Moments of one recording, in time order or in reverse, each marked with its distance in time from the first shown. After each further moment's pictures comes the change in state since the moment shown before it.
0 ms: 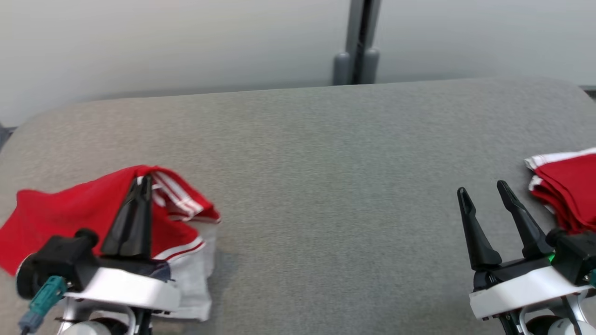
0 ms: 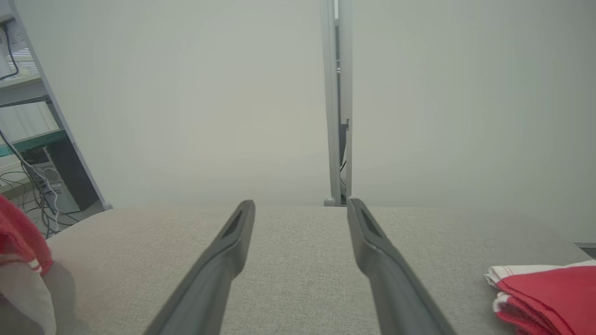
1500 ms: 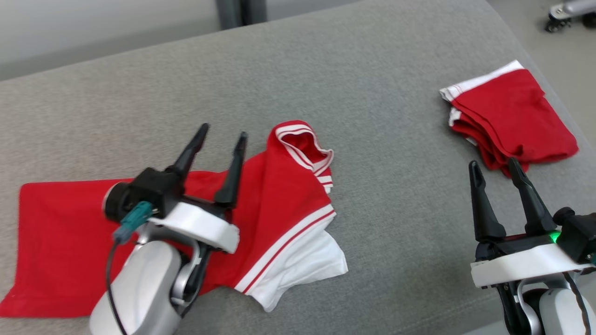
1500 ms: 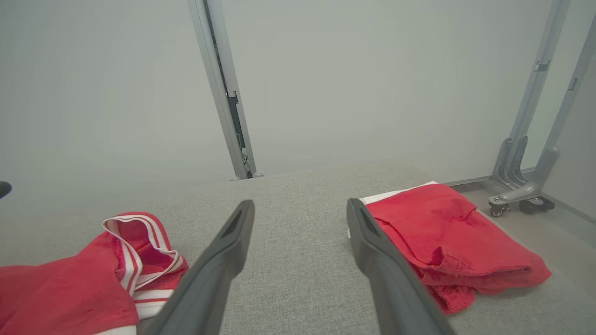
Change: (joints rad) left arm -0.415 -0.198 -0.212 0.553 0.011 -0.209 -0.185; right arm -0.143 0.001 -0.009 0.202 0.040 0.000 -0.170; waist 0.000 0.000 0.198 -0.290
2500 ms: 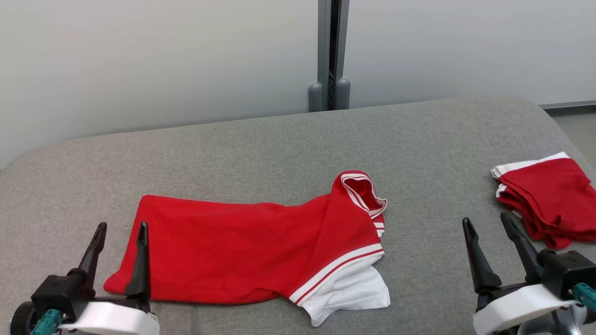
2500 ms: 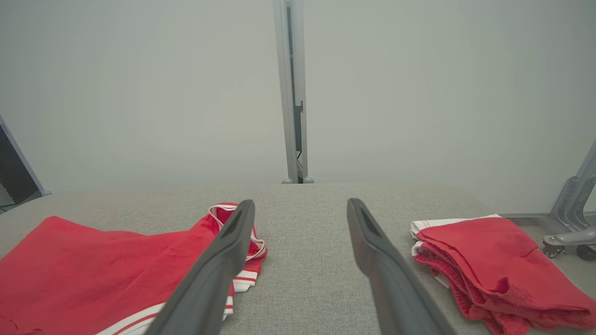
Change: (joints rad) left arm 0.467 0.206 0.205 -0.279 -0.063 0.176 0.008; right arm 0.168 -0.001 -0.021 -0.051 -0.101 0.000 0.129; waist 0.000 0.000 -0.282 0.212
